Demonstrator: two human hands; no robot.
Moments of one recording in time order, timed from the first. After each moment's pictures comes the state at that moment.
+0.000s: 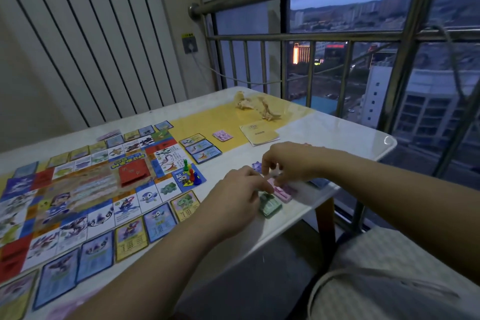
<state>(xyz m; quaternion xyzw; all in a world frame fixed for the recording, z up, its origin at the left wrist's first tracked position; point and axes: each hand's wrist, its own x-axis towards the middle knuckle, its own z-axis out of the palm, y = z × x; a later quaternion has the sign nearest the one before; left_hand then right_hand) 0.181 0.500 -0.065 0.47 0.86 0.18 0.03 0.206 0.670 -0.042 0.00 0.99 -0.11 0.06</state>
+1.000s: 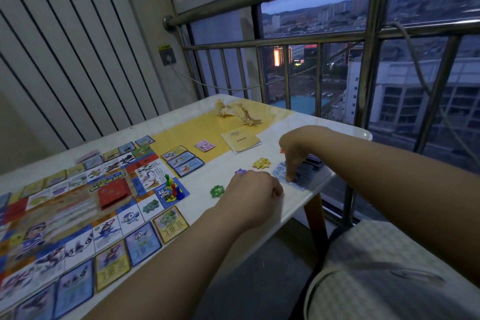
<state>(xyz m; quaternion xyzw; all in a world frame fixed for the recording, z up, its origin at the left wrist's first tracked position) 0.184 0.560 -0.068 0.53 0.85 0.06 0.01 0.191 0.718 -0.028 0.21 0.95 0.03 0.22</state>
